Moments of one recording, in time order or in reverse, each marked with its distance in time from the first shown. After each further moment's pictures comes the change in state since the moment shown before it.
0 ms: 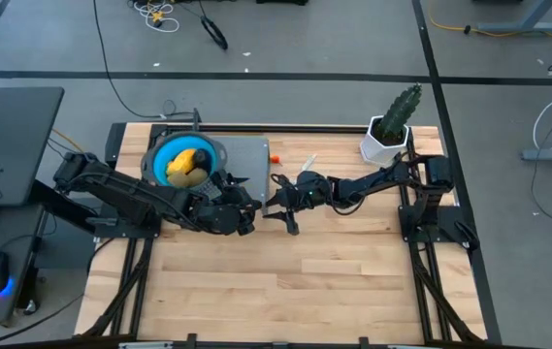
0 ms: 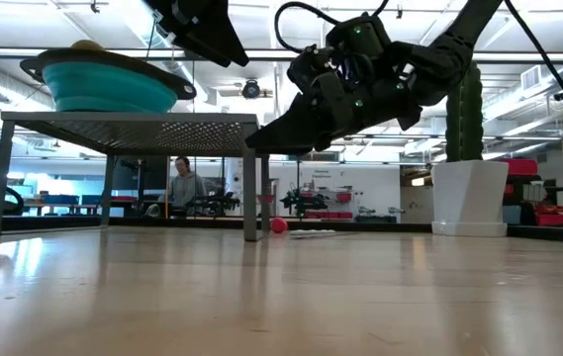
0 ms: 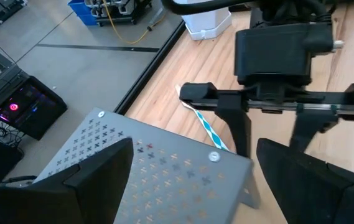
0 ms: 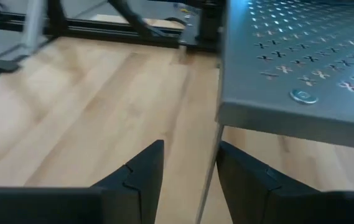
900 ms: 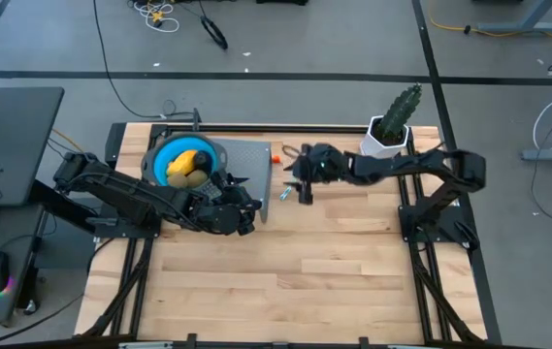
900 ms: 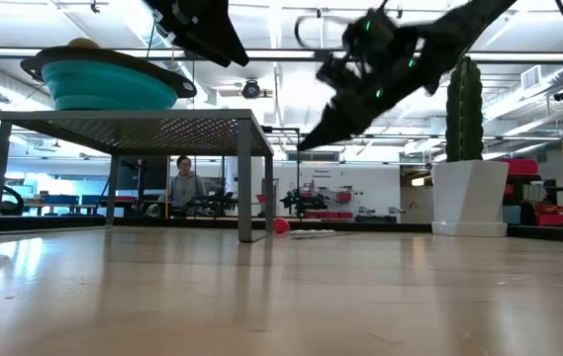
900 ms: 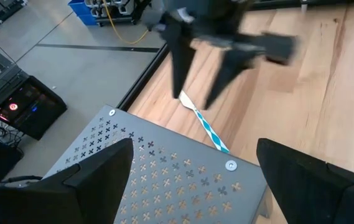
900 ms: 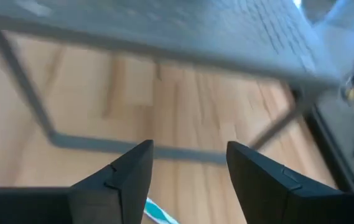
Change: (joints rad) left arm 0.000 0.000 0.000 0.002 0.000 -0.001; right arm -0.166 -0.257 0.001 -0.460 0.206 -0.168
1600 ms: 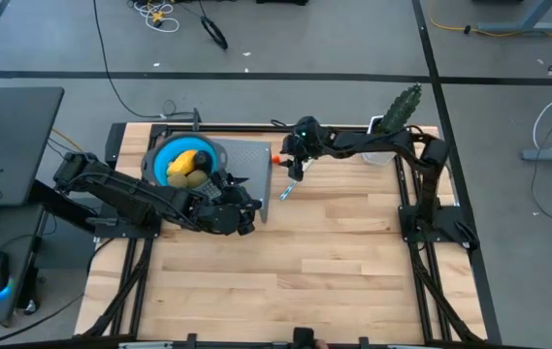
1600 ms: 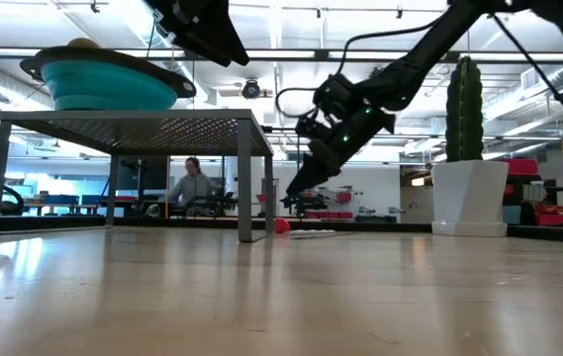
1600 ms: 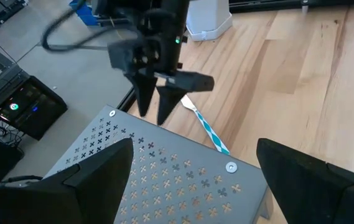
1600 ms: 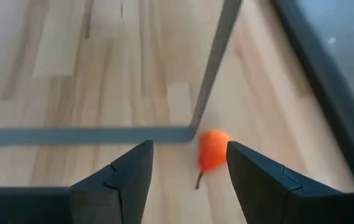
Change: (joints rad) left arm 0.000 0.000 0.000 0.003 -0.004 -0.002; right arm -0.263 0.311 0.267 -0.137 -0.205 -0.014
